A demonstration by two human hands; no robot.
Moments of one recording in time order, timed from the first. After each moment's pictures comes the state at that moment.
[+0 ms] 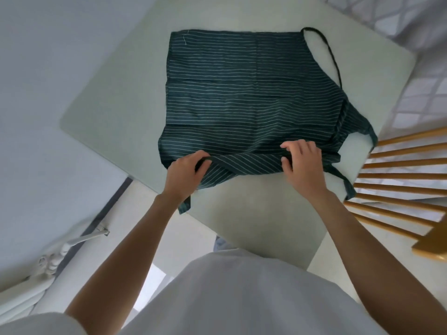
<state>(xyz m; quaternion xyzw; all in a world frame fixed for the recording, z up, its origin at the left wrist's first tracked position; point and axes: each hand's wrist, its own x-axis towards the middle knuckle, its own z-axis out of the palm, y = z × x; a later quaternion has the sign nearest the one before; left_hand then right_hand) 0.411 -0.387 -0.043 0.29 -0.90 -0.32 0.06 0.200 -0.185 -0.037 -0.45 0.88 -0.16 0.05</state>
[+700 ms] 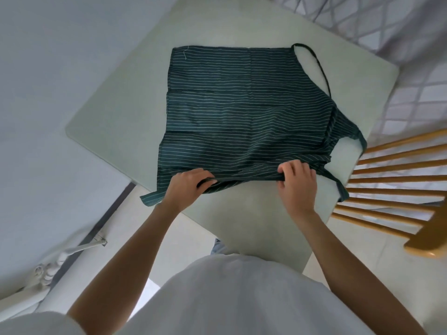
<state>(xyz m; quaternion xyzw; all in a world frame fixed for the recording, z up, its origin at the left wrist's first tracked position) 0.430 -0.374 -0.046 0.19 -0.93 -0.29 0.07 0.243 -0.166 -0.037 -0.41 0.90 -0.13 -0.04</state>
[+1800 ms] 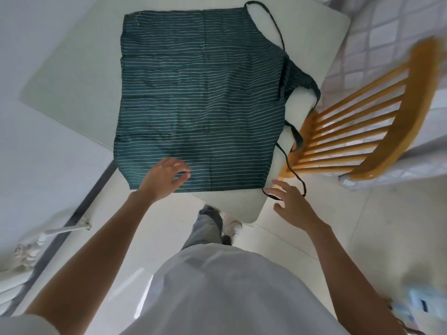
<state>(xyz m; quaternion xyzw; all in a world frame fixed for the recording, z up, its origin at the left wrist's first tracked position) 0.473 -0.262 -0.072 0.18 -0.95 -0.23 -0.12 0.284 0.055 -0.056 -0.38 0.86 -0.12 0.33</state>
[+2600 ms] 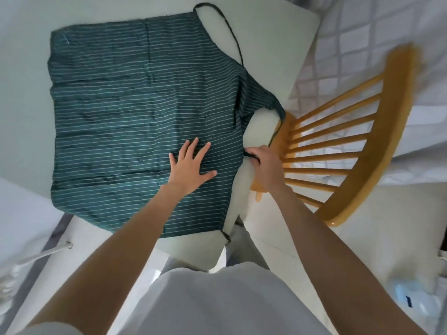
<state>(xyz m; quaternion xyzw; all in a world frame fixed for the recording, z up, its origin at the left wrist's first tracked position) 0.242 -0.202 -0.096 0.23 -0.93 -0.20 -0.20 0.104 -0.024 -0.091 -0.29 0.90 -0.25 0.20</state>
